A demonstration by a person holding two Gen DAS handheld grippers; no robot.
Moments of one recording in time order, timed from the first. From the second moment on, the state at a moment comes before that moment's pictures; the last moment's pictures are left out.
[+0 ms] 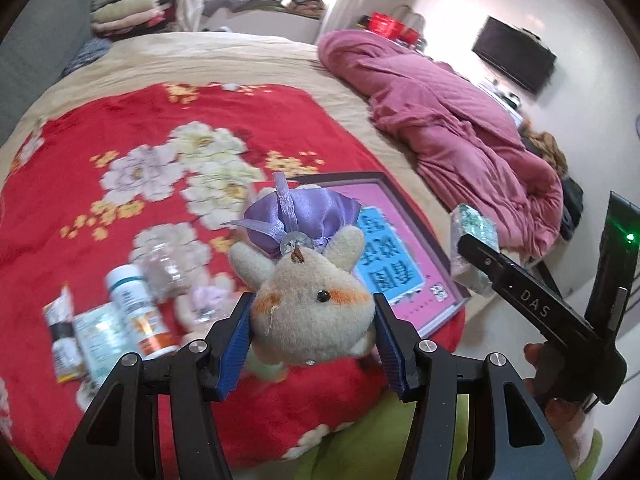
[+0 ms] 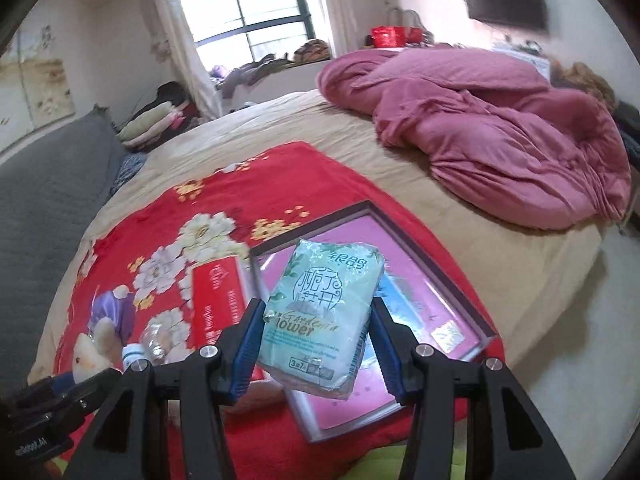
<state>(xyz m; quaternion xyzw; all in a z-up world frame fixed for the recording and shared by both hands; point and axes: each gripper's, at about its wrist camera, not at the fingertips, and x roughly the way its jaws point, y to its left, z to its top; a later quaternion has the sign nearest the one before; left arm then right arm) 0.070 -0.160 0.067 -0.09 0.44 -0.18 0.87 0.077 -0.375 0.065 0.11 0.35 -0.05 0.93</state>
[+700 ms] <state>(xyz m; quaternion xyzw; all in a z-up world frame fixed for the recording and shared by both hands) 0.134 -0.301 0.021 0.02 0.51 -0.24 0.83 0.096 -0.463 0.010 0.14 0.39 -0.10 0.90</state>
